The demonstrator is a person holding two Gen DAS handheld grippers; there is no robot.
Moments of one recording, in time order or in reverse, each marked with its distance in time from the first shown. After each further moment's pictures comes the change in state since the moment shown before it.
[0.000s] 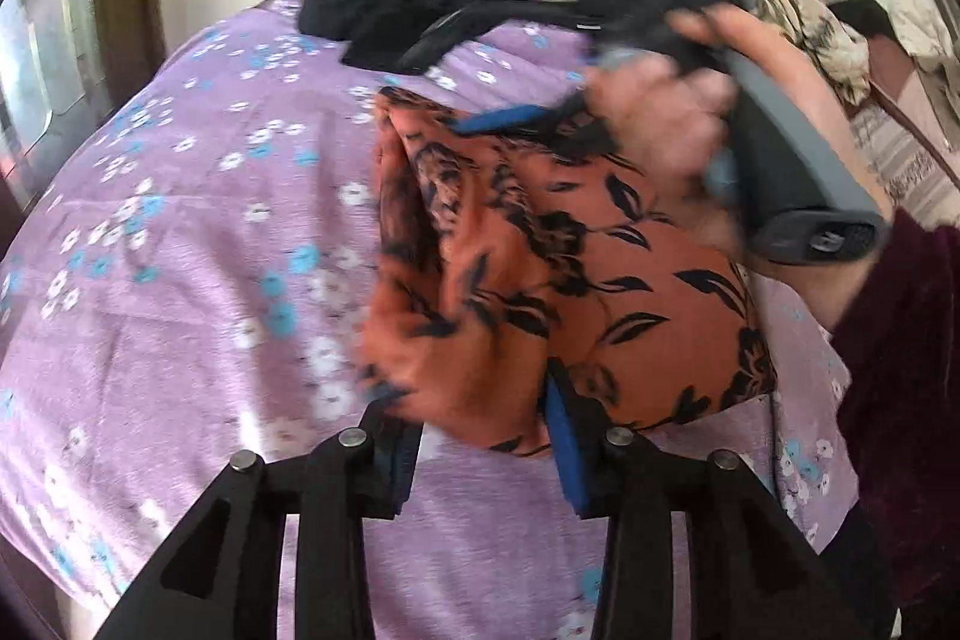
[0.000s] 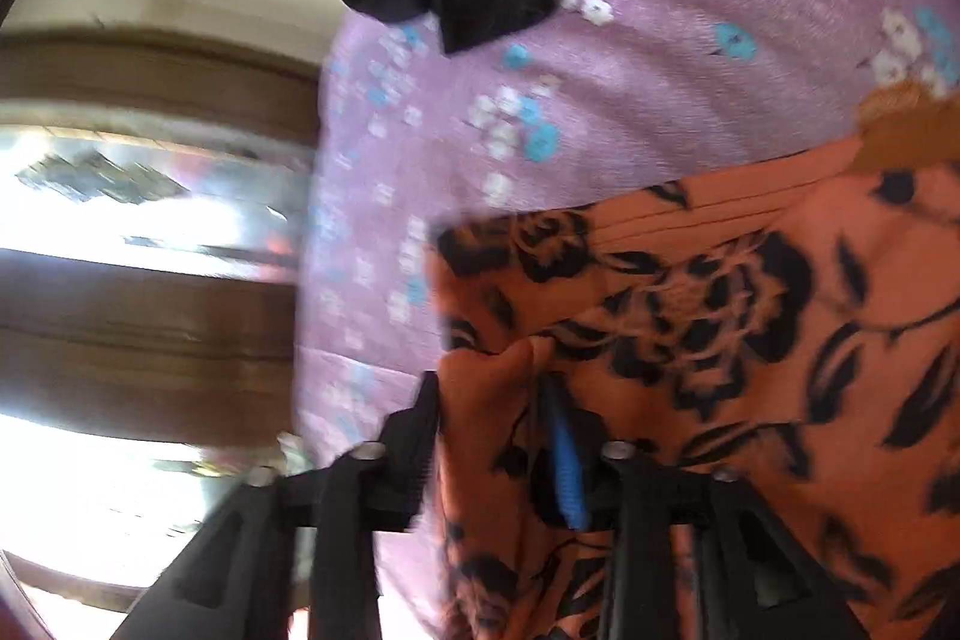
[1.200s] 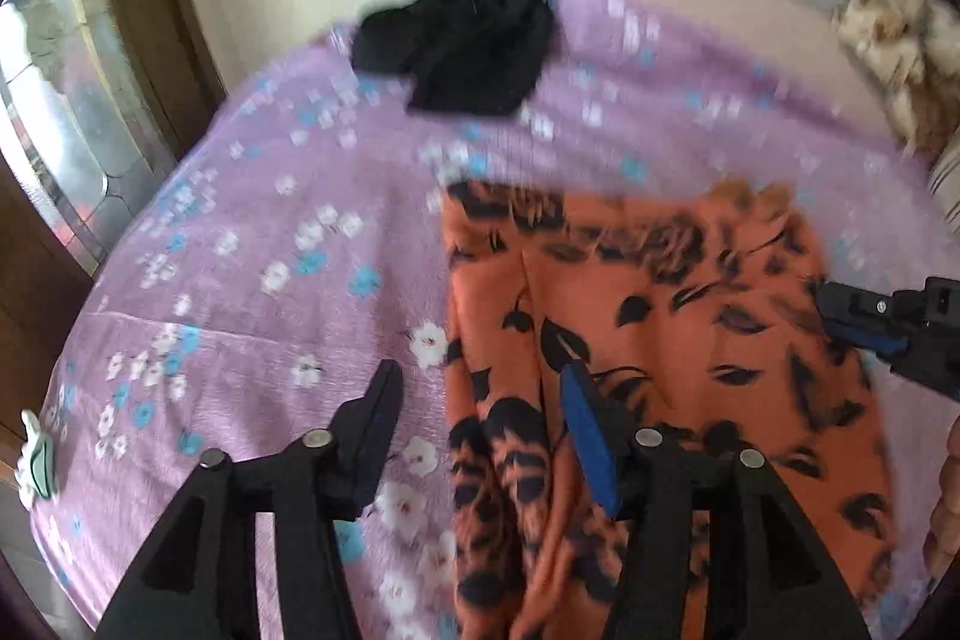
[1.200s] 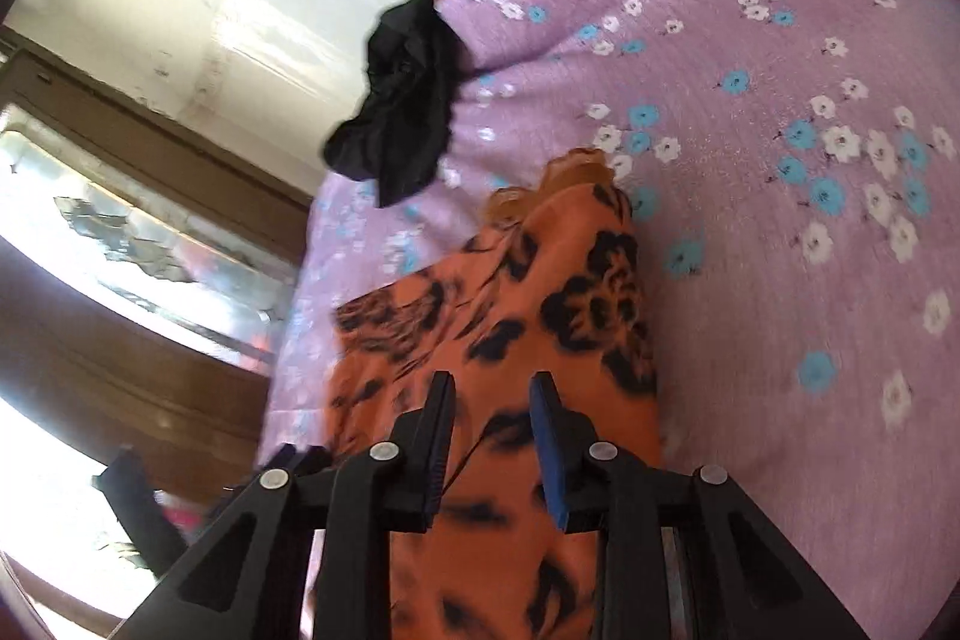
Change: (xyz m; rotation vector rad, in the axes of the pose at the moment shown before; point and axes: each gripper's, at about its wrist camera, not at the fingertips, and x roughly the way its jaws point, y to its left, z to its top) left arm 0.110 -0.003 0.103 0.061 0.055 0.303; right arm -0.118 -0.096 -0.049 -0.069 -0.324 -0.166
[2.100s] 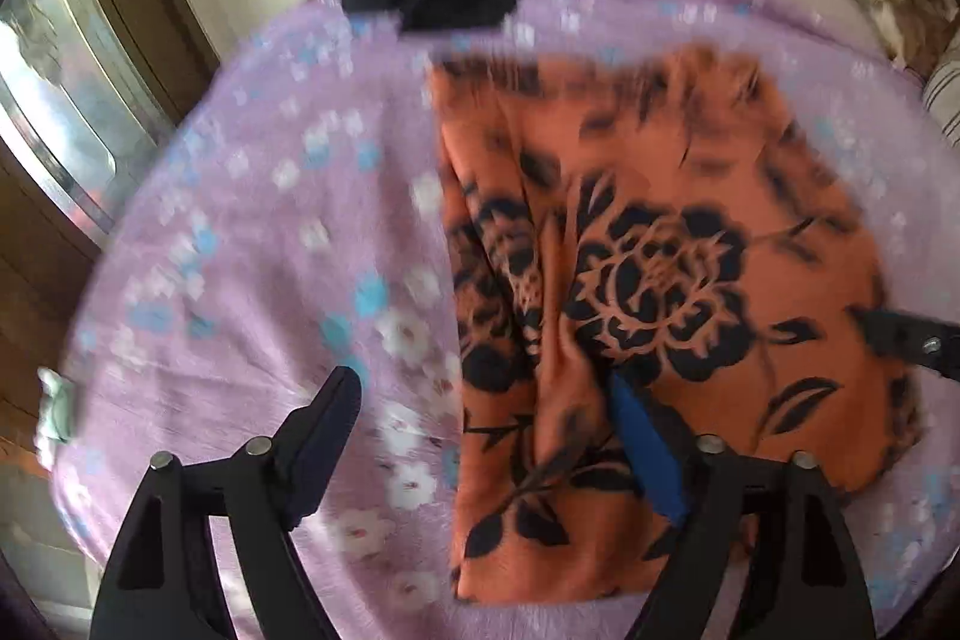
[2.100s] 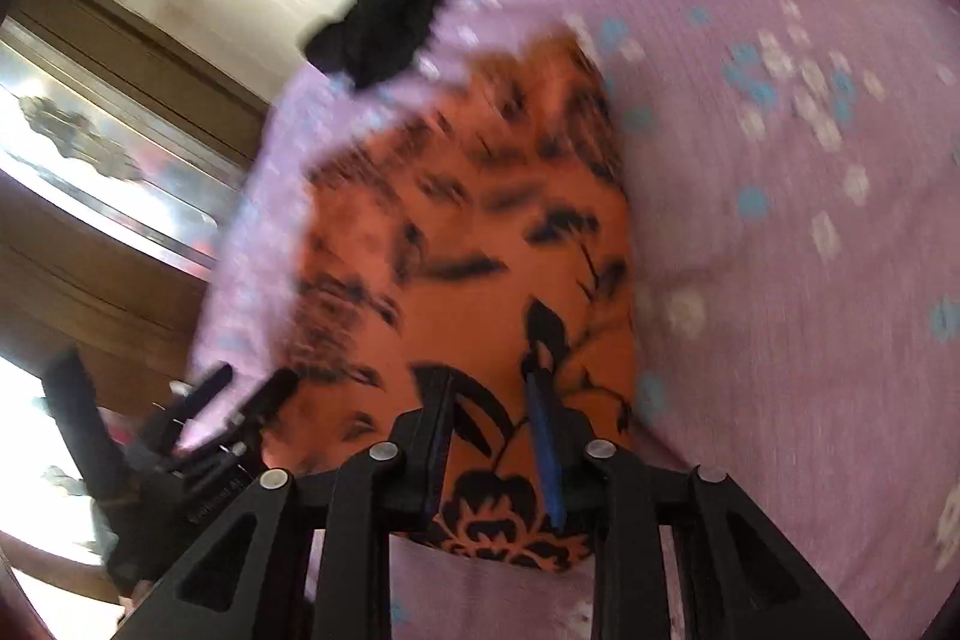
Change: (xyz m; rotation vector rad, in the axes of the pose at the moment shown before) left arm -0.022 0.002 -0.070 0.031 0.068 0.010; right arm -0.032 0.021 -0.089 -0.134 0.100 -0.206
